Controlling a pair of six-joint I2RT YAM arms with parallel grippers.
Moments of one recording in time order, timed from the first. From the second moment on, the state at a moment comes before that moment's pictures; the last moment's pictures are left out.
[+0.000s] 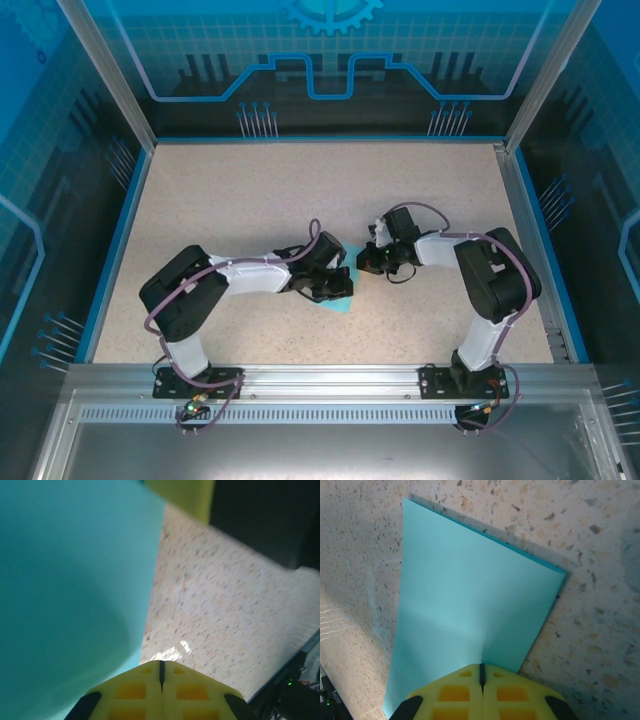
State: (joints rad) left arm -0.79 1.77 0.94 -0.13 0.38 -0.95; right arm 0.38 1.79 0.84 -0.14 -0.55 0.54
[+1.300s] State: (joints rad) left arm -0.81 1.82 0.82 0.09 0.45 -0.87; right arm 0.38 1.82 0.88 -0.19 -0.57 0.53
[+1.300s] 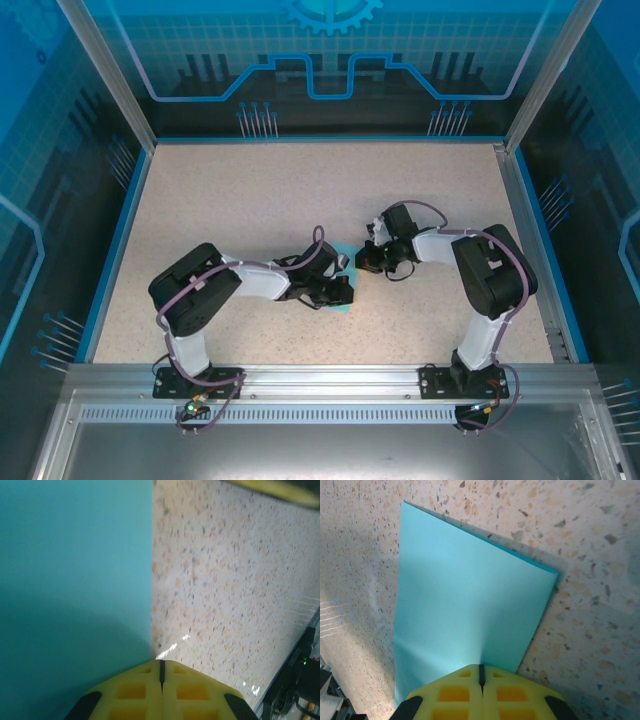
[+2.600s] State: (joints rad) left arm -0.69 1.28 0.62 -0.40 0.15 -1.04; right arm 0.66 1.67 0.99 -0.38 -0.31 0.54
